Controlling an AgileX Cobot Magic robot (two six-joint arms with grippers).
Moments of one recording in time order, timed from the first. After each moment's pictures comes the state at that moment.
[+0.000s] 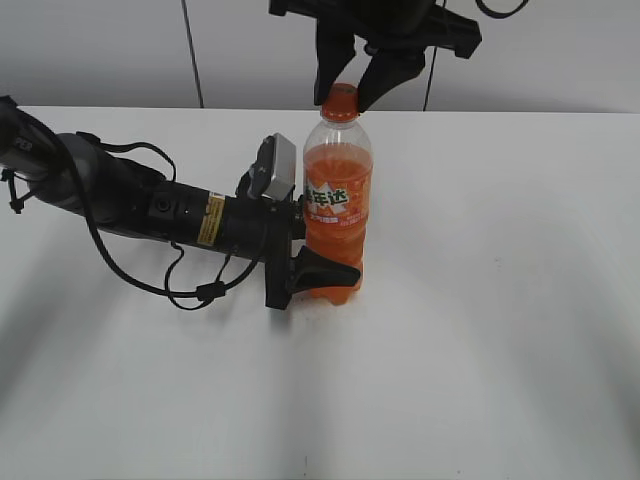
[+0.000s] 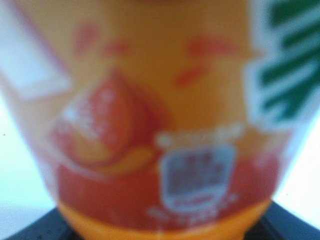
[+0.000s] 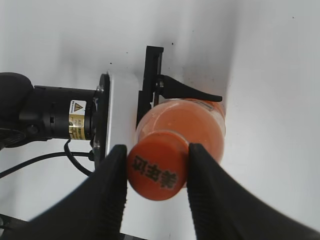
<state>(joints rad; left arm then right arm) -0.35 2.35 -1.32 1.53 -1.06 -0.68 0.62 1.95 -1.90 0.13 1.22 0.47</state>
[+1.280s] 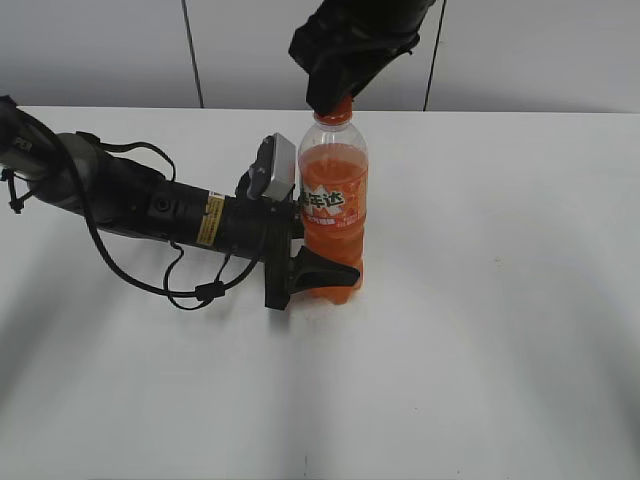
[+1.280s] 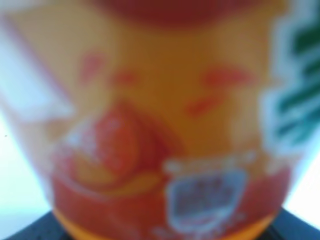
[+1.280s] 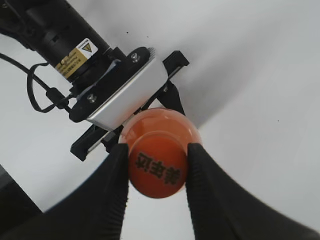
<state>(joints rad) -0.35 2.35 -1.32 1.53 -1.06 -0.68 0.62 1.95 -1.90 0.16 1.21 -0.35</state>
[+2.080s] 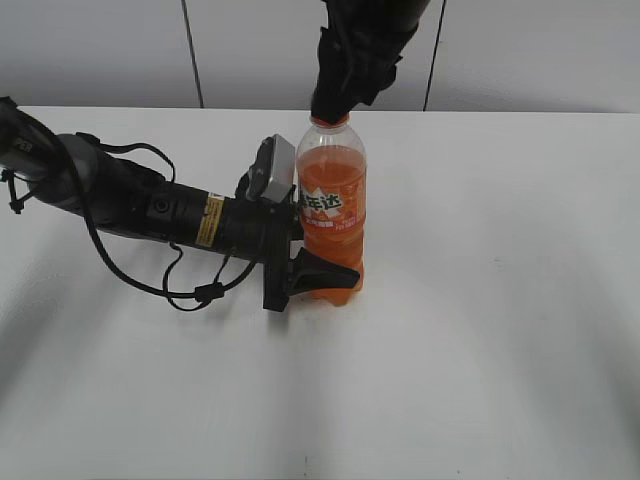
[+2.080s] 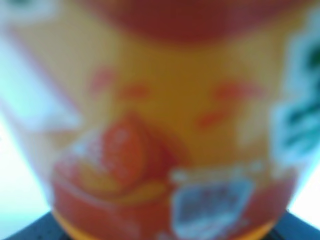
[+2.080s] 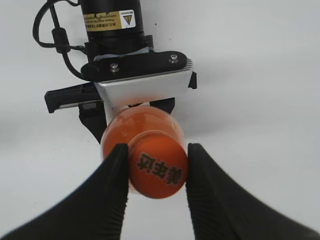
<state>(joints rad) -0.35 2.35 -1.32 1.54 -1.08 -0.67 0.61 1.95 -1.90 0.19 1.22 -0.94</state>
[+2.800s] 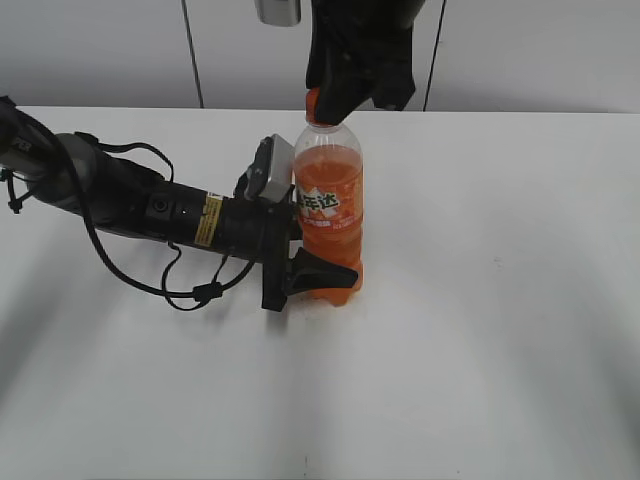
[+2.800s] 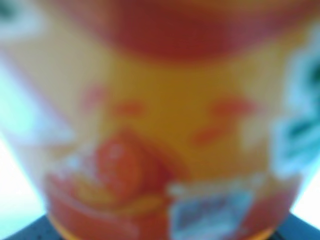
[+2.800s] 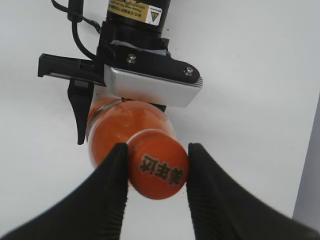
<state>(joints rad) -0.35 2.35 -1.32 1.55 -1.08 -0.68 0.61 1.96 -1.91 0.19 1.22 -1.30</state>
